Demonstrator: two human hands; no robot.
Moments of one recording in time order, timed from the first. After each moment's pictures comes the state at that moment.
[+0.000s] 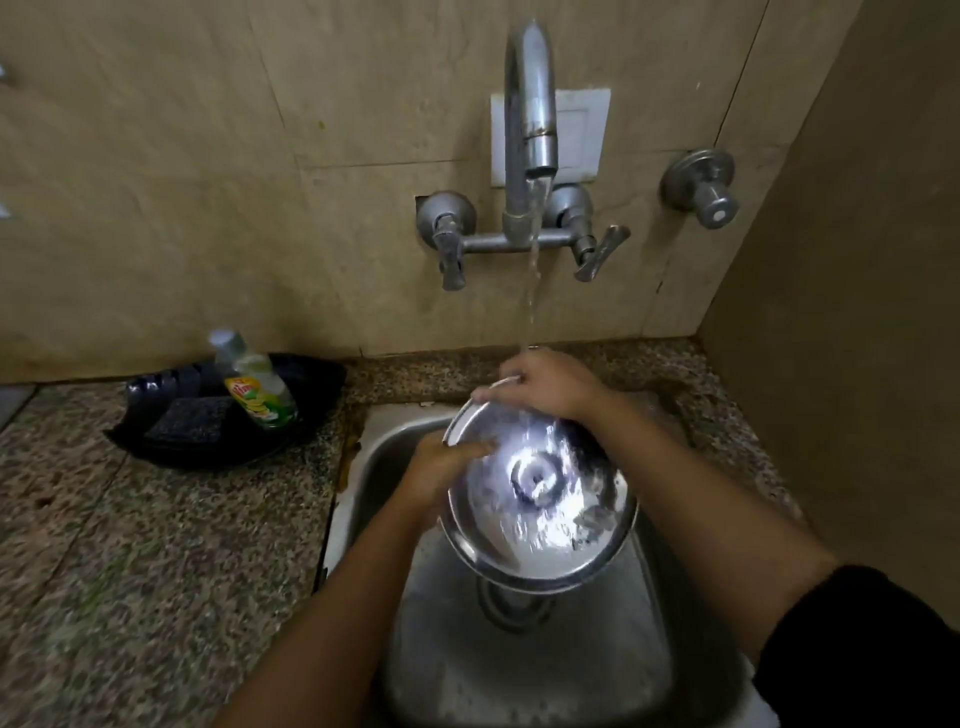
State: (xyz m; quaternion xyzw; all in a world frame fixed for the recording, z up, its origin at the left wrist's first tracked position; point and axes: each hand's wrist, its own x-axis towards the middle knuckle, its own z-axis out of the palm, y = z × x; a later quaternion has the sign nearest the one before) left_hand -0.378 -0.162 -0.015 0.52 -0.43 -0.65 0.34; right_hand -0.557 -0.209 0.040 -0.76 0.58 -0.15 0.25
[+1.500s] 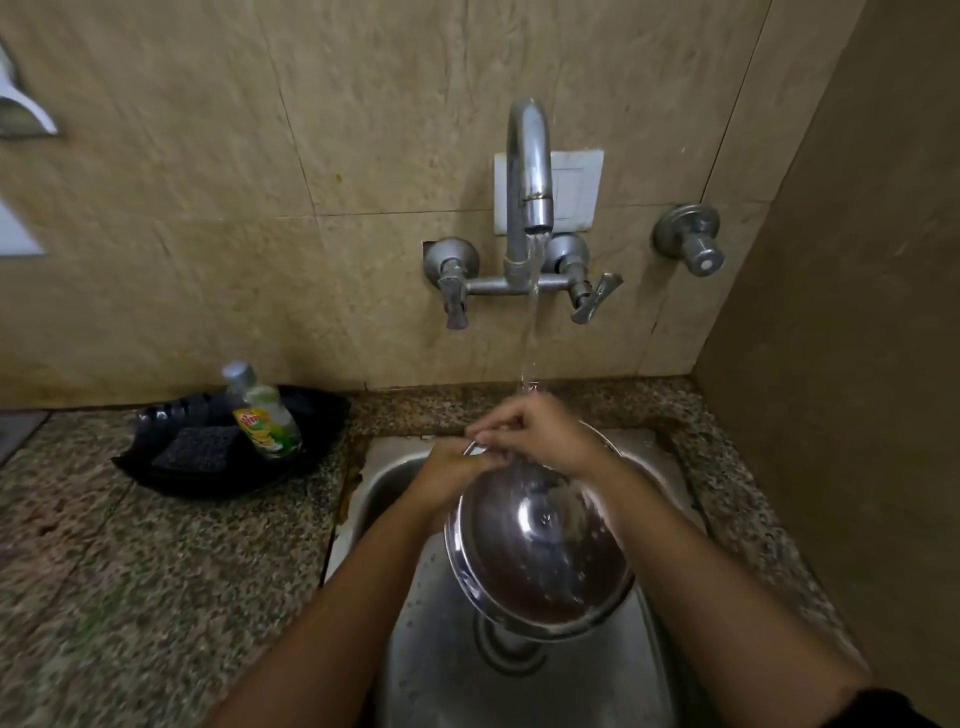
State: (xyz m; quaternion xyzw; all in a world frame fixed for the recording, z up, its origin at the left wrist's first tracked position) left_hand -0.392 -0.170 0.020 0.47 -0.50 -0.64 0.34; right_hand -0.549 -0.192 0.032 -0.72 0.51 -0.30 0.35
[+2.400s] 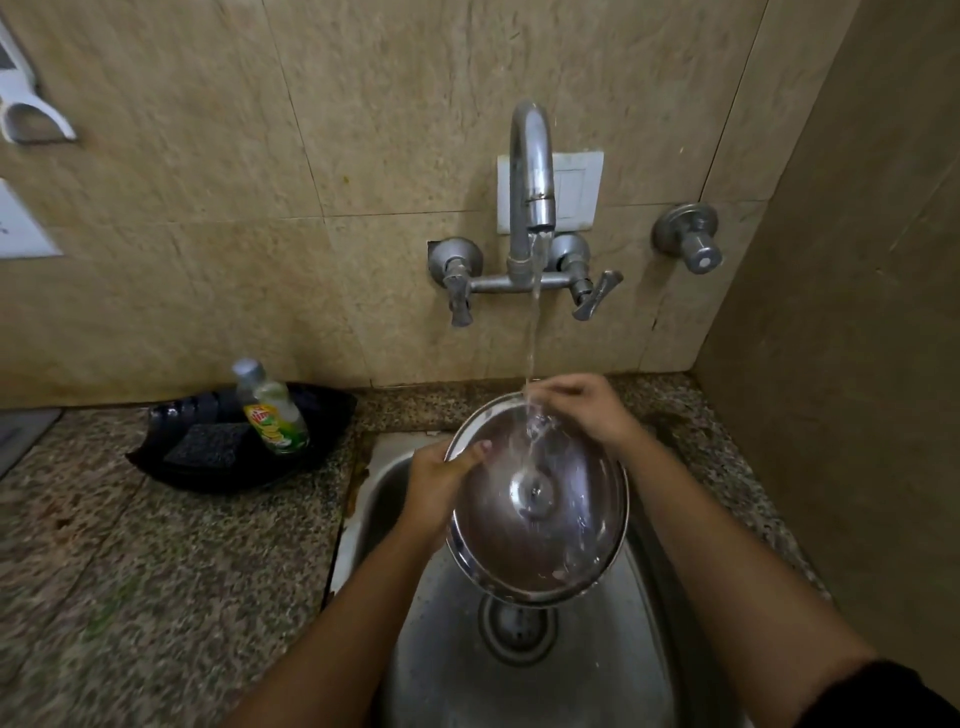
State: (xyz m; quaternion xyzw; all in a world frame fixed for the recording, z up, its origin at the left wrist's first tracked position) left_hand -0.382 -0.150 0.012 0.51 -0.43 -0.59 0.46; right_hand -0.584 -0.188 0.044 -0.57 0.55 -0.42 0.43
